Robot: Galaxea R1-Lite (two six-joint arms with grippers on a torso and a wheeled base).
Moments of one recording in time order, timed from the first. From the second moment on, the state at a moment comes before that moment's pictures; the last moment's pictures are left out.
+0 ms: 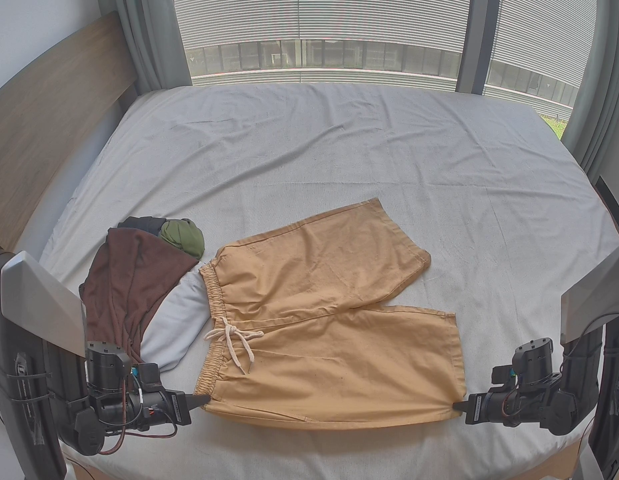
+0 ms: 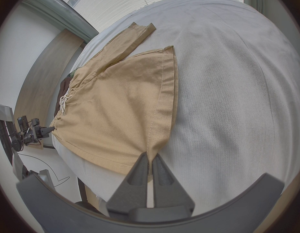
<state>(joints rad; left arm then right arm) -0.15 2.29 -0.03 -1.54 -0.46 -0.30 0.23 2.29 -0.04 -1.37 0.23 0.33</state>
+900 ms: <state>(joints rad) -0.19 2.24 -0.05 -1.54 -0.45 -0.35 0.23 2.23 -0.07 -1.45 0.24 0.33</state>
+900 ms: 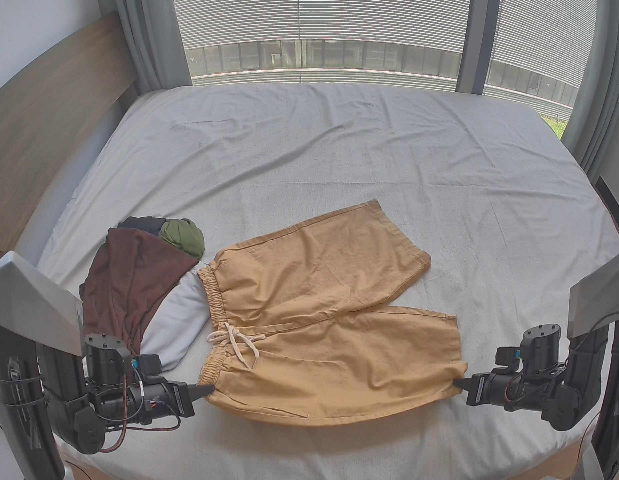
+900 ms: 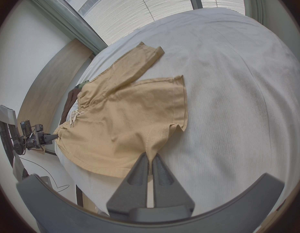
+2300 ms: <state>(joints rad) -0.17 2.14 -0.40 -1.54 -0.42 -0.57 0.24 1.93 -0.85 -0.70 0.23 0.34</state>
